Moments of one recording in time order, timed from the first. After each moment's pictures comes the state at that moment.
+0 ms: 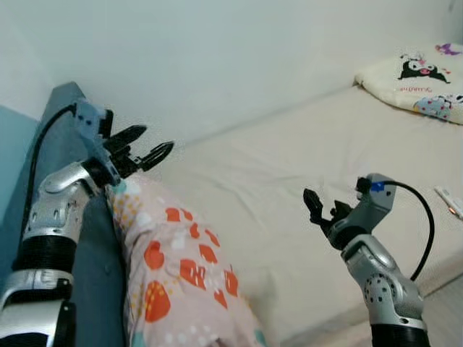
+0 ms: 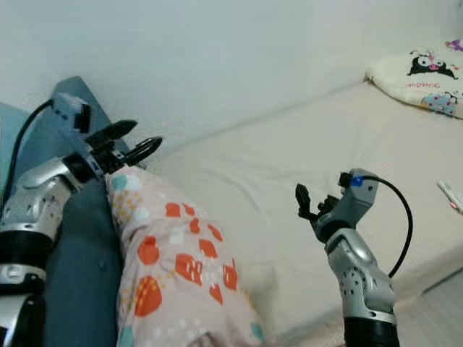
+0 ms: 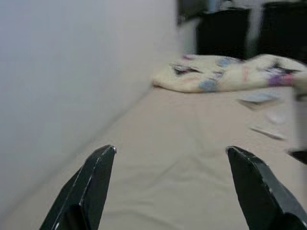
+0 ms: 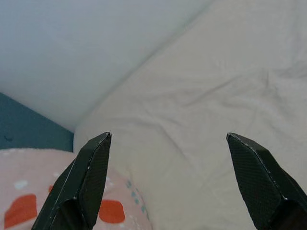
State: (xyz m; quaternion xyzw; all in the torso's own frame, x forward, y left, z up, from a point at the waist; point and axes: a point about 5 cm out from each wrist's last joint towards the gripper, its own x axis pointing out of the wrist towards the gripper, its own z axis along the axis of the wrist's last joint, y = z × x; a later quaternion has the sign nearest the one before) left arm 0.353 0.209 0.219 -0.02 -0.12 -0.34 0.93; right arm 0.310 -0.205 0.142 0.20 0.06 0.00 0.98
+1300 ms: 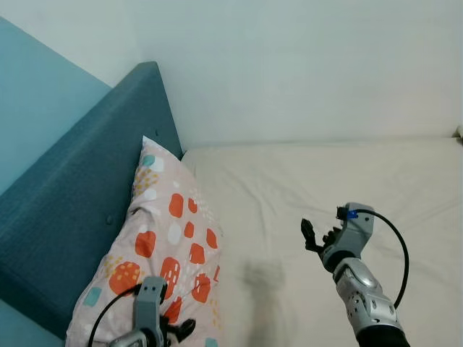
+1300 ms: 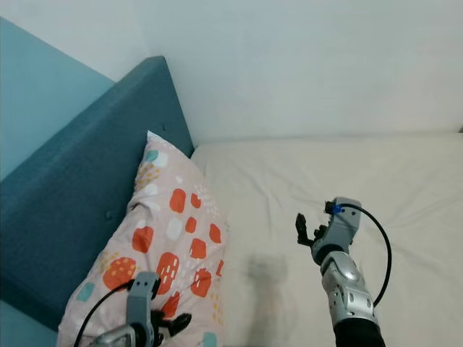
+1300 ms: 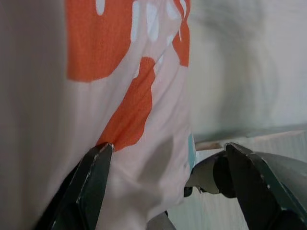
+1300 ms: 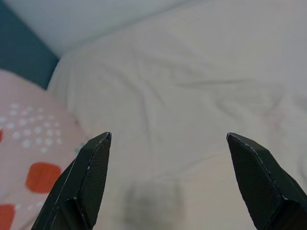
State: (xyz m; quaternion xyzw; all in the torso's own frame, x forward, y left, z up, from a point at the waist) left arm 0.224 0.164 -0.057 -0.11 0.38 -0.15 0.91; right arm 0.309 -0.220 0.069 0.12 0.11 -0.05 0.99
